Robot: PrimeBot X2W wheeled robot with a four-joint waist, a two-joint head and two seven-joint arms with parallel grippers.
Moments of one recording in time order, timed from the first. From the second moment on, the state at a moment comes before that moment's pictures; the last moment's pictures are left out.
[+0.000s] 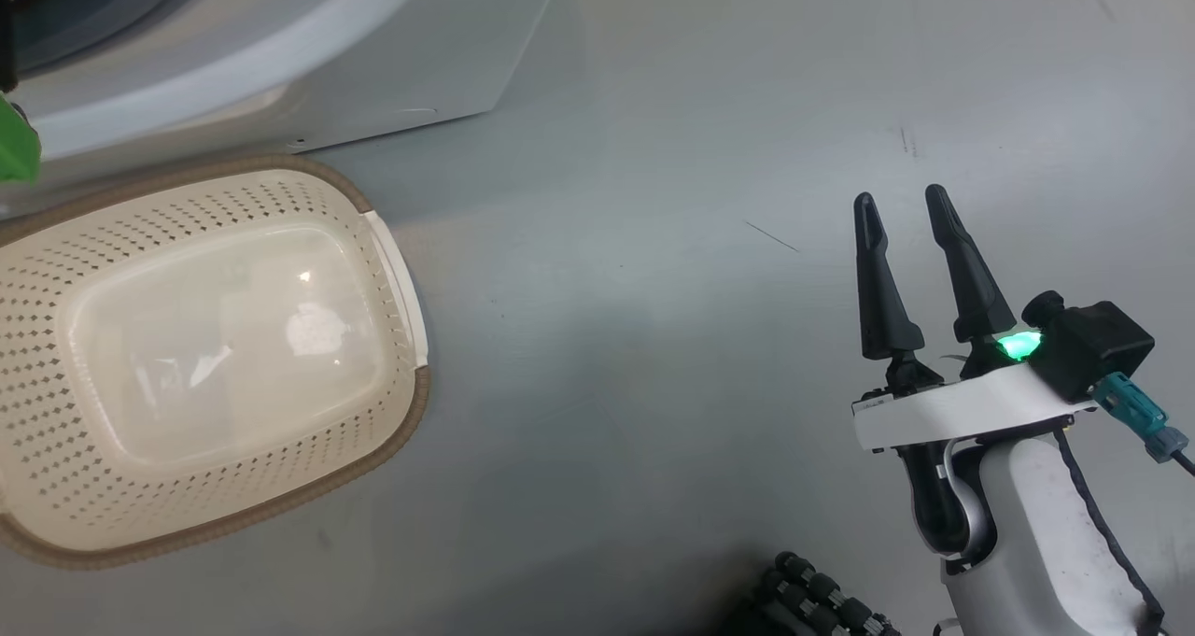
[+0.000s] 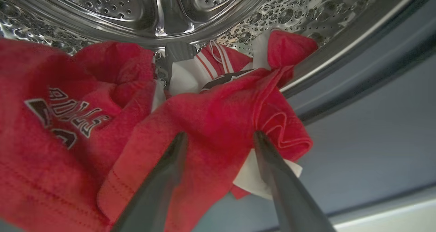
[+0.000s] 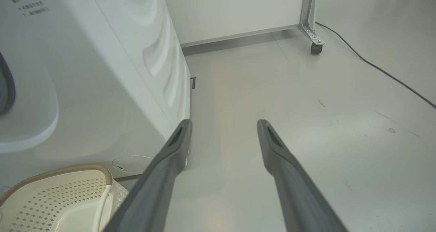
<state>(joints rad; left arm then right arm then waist) -0.76 0.37 -0.07 0.27 -0.51 -0.10 0.28 -0.22 -0.04 0.20 0.07 0.44 0.07 -0.25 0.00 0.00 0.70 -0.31</state>
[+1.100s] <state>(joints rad) -0.96 0.41 -0.16 0.46 -0.48 -0.14 0.38 -0.26 -0.04 0.23 0.07 0.45 0.03 -0.25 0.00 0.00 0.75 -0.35</state>
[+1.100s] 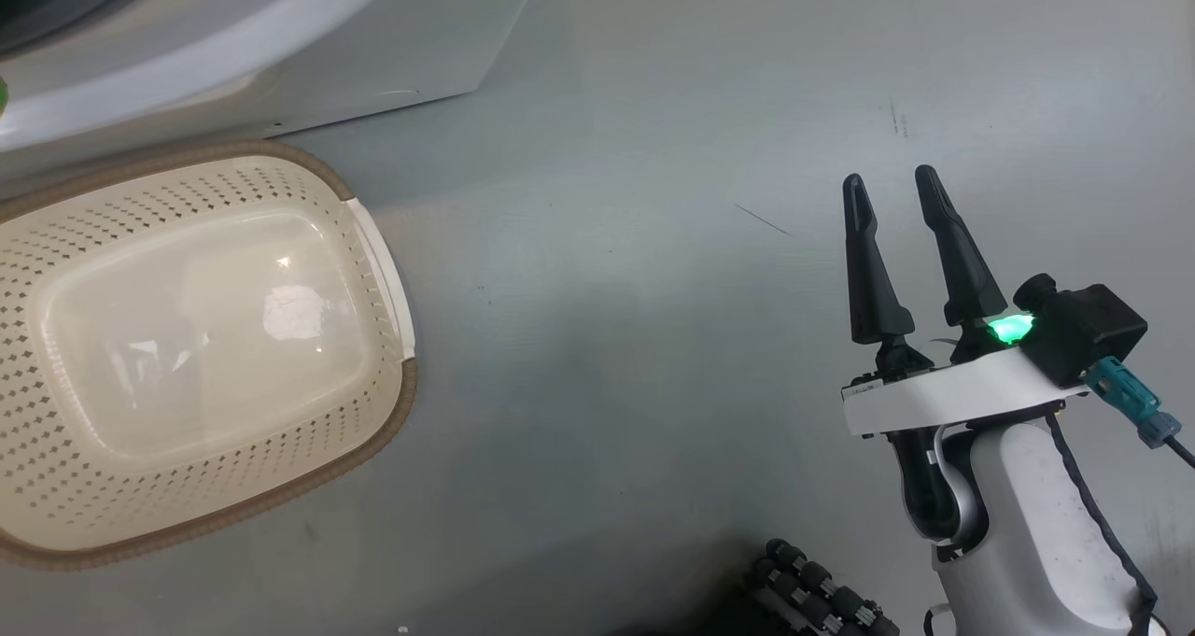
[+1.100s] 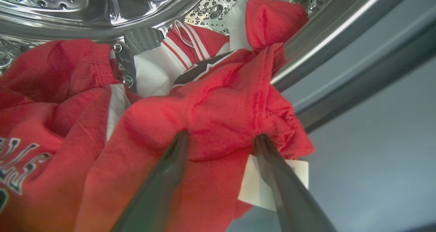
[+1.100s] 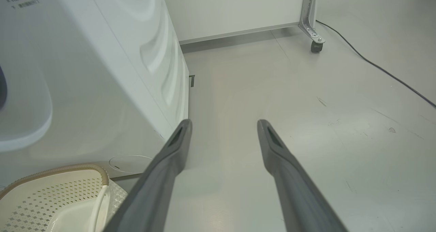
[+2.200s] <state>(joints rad) -0.98 0.29 -0.20 0.62 -0.50 -0.14 0.18 -0.26 -0.04 0.19 0.11 0.38 0.03 -0.25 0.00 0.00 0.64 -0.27</state>
